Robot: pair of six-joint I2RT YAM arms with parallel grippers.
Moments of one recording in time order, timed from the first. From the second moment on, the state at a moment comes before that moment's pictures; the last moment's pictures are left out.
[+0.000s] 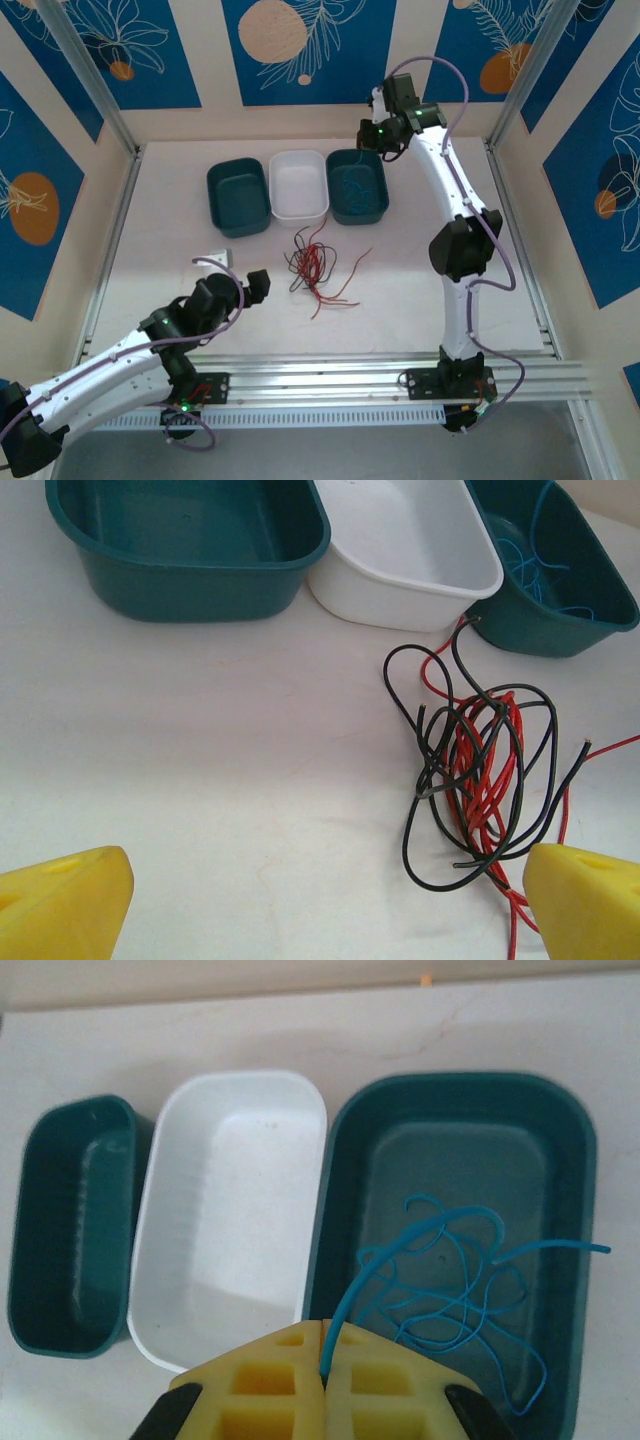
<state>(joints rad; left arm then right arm) -0.86 0.66 0.45 -0.40 -0.47 -0.74 0.27 2.17 2.35 -1.09 -0.25 0.28</state>
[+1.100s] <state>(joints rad) -0.86 0.67 0.44 -0.40 -0.46 -0.75 0.25 2.42 2.35 -1.18 -0.25 0.32</state>
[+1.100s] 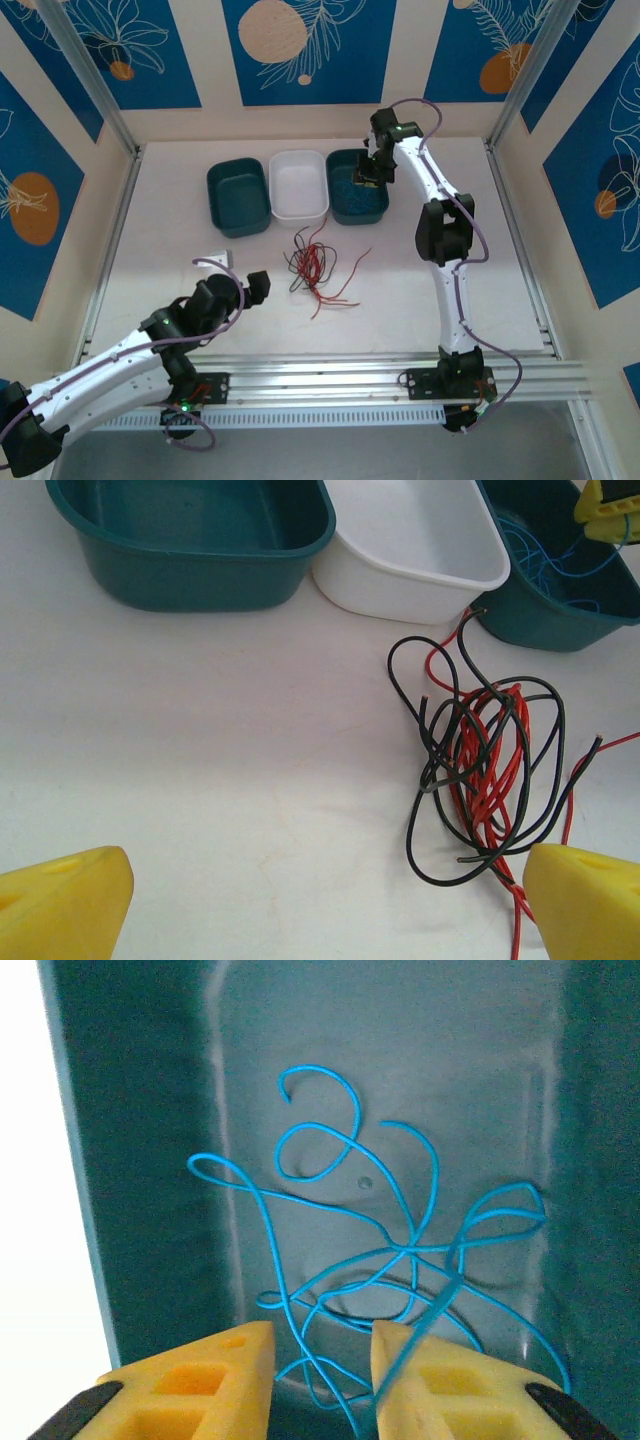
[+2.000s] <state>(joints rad) -0.85 0.79 0.44 -0.32 -0.39 -0.75 0.31 1.65 1.44 -0.85 -0.06 0.40</state>
